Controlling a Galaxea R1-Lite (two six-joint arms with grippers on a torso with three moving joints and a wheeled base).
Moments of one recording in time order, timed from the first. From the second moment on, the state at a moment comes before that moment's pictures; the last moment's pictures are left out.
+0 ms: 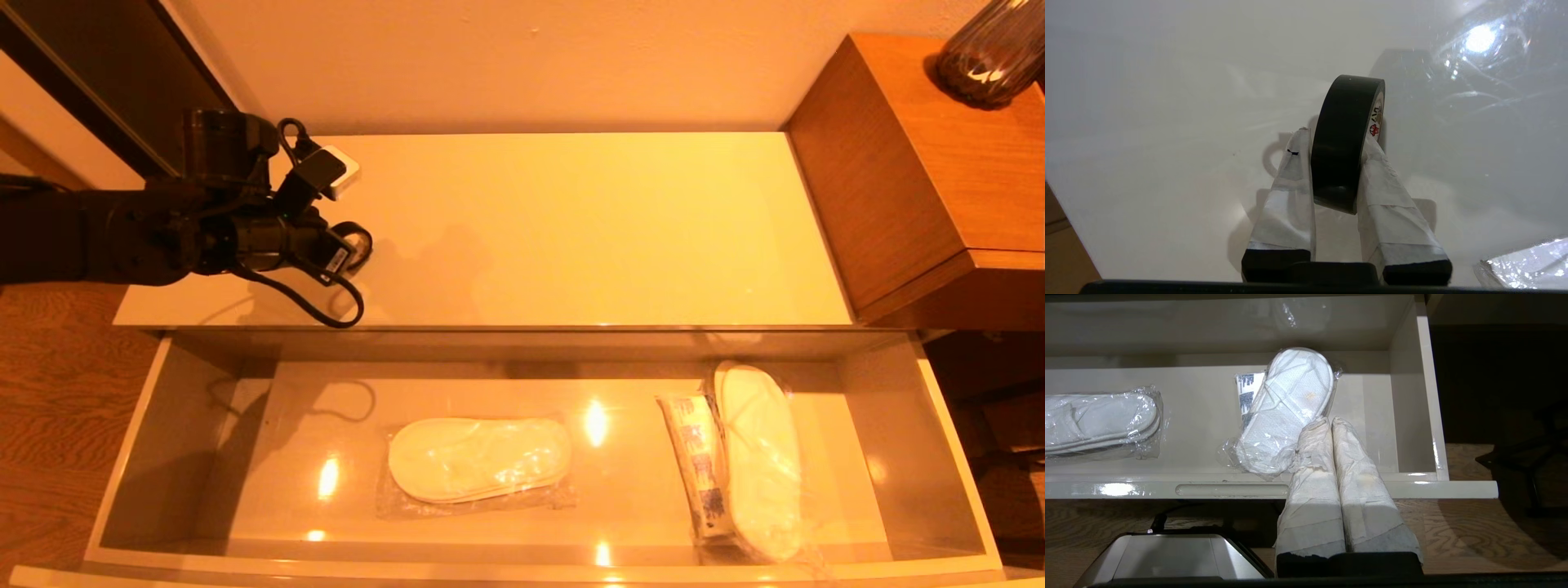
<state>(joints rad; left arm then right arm) -0.16 1.86 -1.49 -0.03 0.09 0.60 0.00 0.00 0.00 0.00 0.01 -0.03</state>
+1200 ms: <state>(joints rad) -0.17 1.35 -0.60 -0.20 0.11 0.40 0.00 0.00 0.00 0.00 0.01 -0.02</state>
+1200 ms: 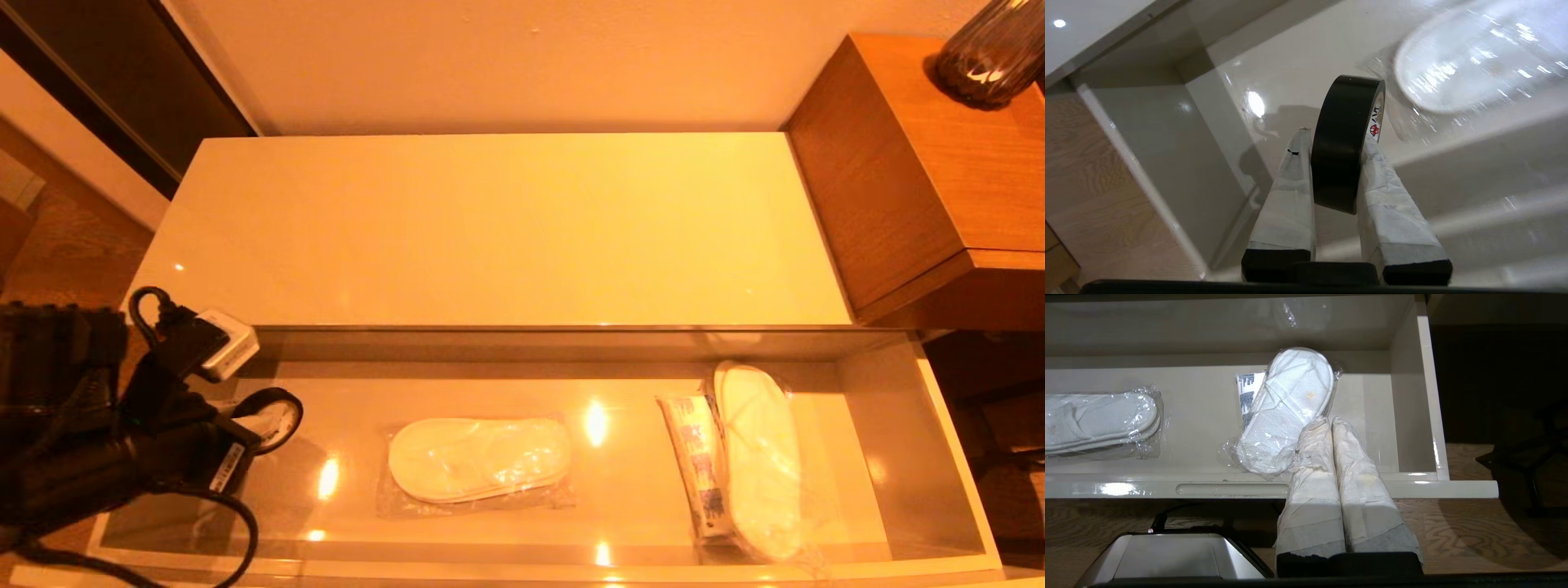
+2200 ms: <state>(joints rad) -0.18 2.08 -0.31 -1.33 0.34 0.40 0.00 0.00 0.00 0.00 0.01 -0.03</state>
